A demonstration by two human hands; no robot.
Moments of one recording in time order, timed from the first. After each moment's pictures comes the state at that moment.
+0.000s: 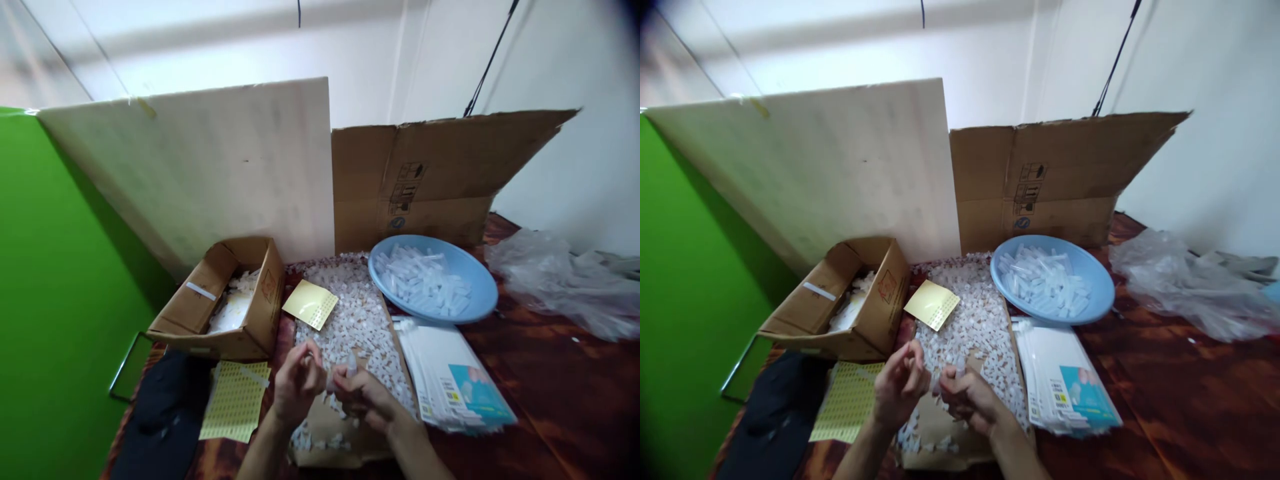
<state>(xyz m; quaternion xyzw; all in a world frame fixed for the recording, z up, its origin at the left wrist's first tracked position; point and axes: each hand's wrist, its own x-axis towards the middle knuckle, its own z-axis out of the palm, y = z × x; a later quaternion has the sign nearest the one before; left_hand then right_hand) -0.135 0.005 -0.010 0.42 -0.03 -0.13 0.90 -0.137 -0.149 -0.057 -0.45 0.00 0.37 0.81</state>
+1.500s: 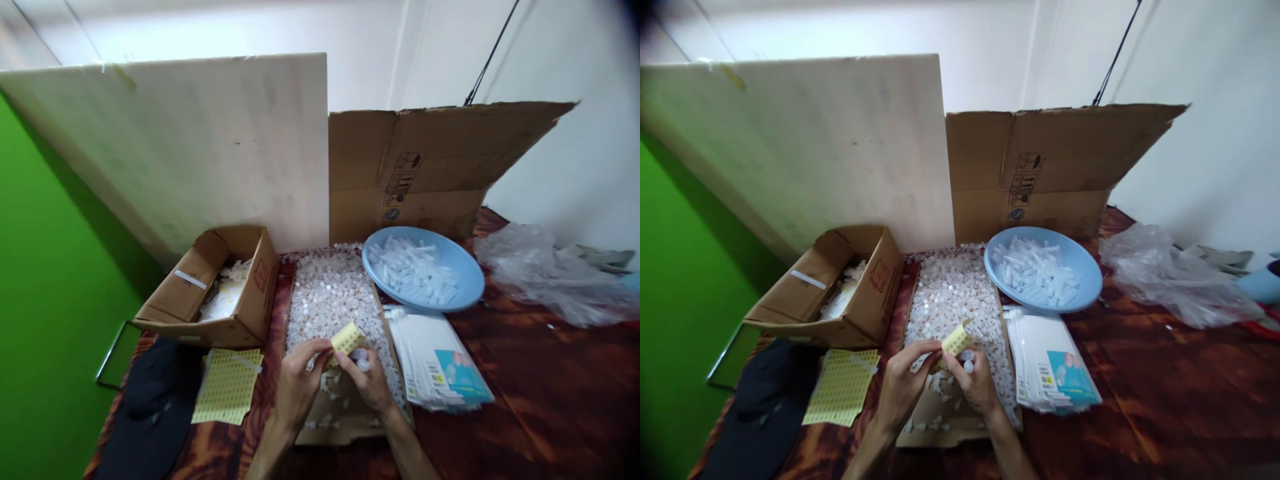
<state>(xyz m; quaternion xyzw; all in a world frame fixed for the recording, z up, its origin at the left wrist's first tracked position) -0.151 -0.003 -0.036 0.85 -0.15 0.18 0.48 -0.142 -0.166 -0.071 -0.67 -0.02 0.03 0.74</state>
